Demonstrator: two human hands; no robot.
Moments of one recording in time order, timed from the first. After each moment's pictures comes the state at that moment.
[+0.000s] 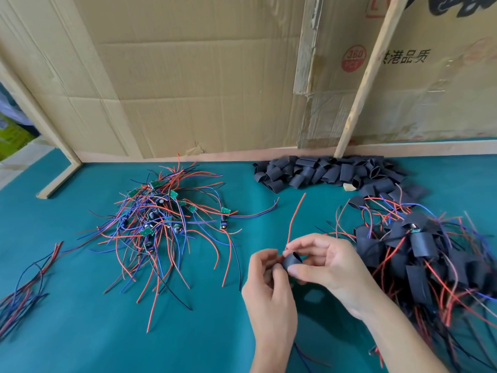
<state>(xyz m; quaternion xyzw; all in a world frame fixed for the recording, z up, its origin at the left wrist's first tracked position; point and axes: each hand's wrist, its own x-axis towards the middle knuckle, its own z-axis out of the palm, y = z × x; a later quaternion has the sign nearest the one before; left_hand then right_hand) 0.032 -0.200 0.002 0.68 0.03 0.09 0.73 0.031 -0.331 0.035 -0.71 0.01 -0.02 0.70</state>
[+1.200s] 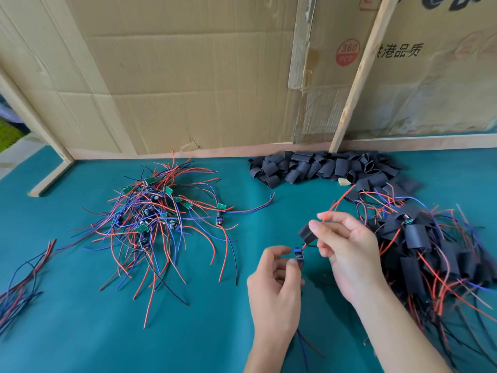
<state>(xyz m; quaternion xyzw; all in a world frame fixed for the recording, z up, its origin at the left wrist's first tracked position) 0.026 -0.202 0.003 0.70 -0.05 0.02 0.71 0.043 -0.338 0.029 -0.54 0.15 -0.21 0.80</state>
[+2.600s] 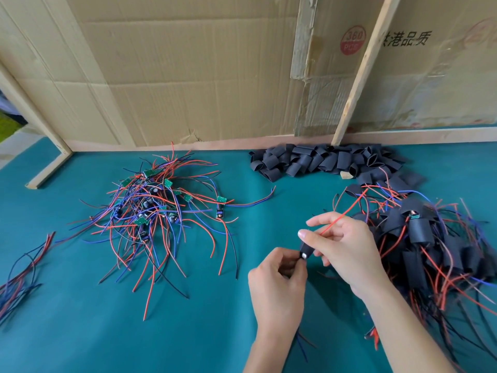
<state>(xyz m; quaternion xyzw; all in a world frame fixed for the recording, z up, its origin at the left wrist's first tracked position) 0.029 -0.207 0.001 0.78 -0.03 0.03 0.63 0.038 -0.344 0.031 -0.77 0.15 -0.16 0.60</state>
